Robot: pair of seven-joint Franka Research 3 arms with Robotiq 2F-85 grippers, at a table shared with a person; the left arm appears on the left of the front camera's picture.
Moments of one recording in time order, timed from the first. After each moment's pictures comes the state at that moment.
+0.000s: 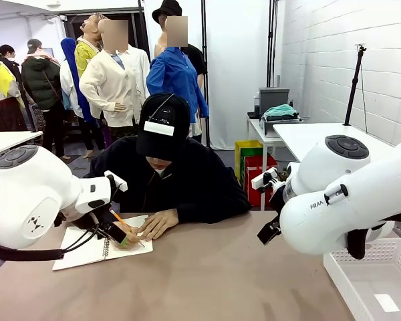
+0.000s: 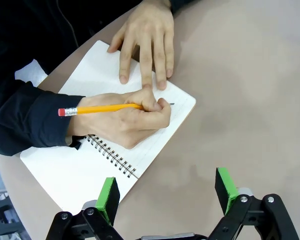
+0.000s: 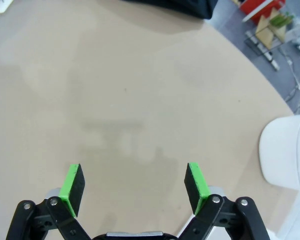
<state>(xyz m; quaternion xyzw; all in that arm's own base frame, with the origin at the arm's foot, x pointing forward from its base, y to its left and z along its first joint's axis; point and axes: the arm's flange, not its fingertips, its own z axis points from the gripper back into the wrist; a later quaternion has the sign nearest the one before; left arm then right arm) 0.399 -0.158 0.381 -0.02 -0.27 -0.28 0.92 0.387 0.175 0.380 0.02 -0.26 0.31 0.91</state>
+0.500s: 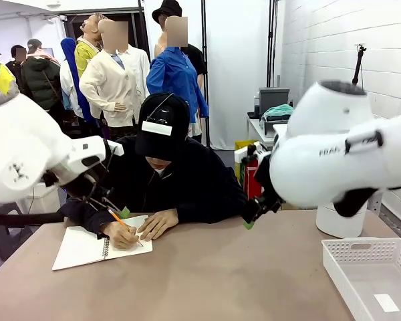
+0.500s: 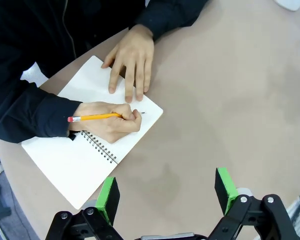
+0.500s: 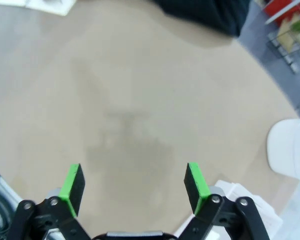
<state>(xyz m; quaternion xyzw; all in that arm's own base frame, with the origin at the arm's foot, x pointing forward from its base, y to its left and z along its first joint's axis) 0.380 -0.171 0.483 -0.08 -0.25 -0.24 0.94 0.349 0.216 0.483 0.06 -0.22 0.34 0.91</state>
